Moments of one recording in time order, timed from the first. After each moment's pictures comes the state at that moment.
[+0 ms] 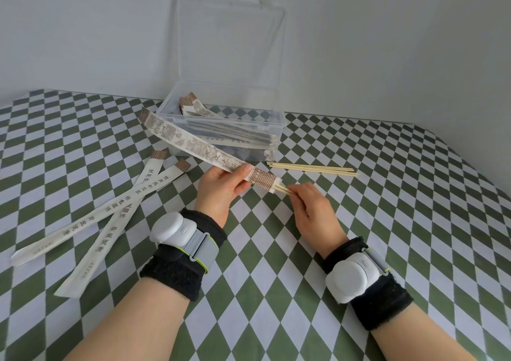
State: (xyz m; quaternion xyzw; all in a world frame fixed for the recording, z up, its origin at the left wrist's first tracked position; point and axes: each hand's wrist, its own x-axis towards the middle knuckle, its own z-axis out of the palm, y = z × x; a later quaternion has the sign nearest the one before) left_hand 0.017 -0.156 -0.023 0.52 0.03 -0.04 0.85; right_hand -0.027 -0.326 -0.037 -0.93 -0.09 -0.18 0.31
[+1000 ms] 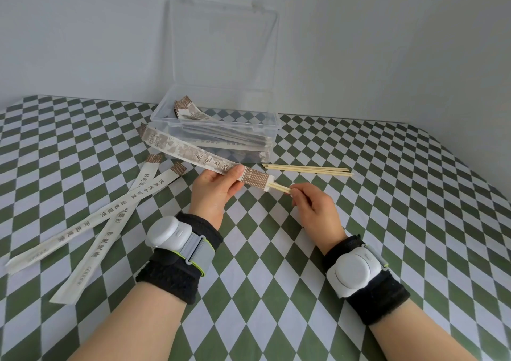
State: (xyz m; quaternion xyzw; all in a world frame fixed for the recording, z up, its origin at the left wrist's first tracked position) left_hand 0.015 -0.156 -0.022 0.51 0.05 -0.03 0.86; right_hand -0.030 -0.331 -0.032 -0.88 -0.03 -0.16 0.45
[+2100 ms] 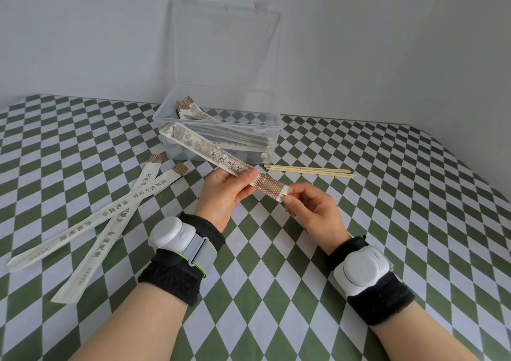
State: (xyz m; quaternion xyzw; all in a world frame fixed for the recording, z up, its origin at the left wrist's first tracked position) left_hand 0.010 -0.159 -0.016 0.51 -0.04 -0.08 0.86; right_hand -0.034 -0.330 -0.026 -0.80 -0.10 -0.10 0.59
